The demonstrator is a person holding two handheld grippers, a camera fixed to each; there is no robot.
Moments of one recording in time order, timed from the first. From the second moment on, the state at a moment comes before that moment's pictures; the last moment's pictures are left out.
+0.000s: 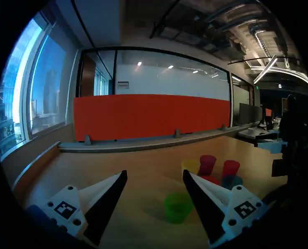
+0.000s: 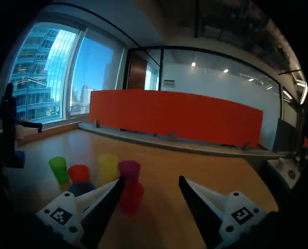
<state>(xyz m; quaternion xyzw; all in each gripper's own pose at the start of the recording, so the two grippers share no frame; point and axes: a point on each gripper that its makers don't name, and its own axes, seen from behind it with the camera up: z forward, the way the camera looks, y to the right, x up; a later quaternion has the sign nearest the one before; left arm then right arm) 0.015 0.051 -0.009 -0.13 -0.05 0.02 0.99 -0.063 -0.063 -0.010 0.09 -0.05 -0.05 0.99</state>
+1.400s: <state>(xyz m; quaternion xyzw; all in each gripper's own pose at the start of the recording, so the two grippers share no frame) 0.017 0.026 -0.006 -0.01 0.03 0.01 1.00 -0.039 0.007 -0.009 -0.08 0.00 0.01 1.00</state>
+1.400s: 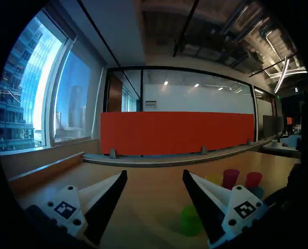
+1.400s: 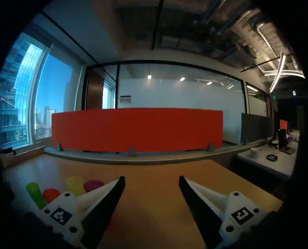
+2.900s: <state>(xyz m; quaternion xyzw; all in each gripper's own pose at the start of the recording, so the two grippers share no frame) -0.040 0.002 -0.004 0.01 0.02 0.01 1.00 -0.038 -0.017 -0.011 -0.07 -0.01 0.00 1.00</state>
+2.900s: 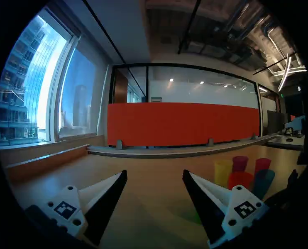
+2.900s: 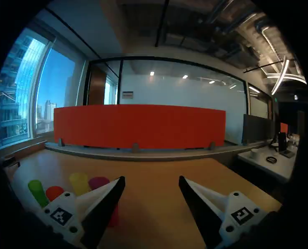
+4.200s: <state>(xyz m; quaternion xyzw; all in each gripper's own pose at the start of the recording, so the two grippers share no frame) -0.051 0.006 0.001 0.01 0.00 0.01 1.00 -0.030 -0.005 -0.024 -0.06 0.02 0.01 1.00</state>
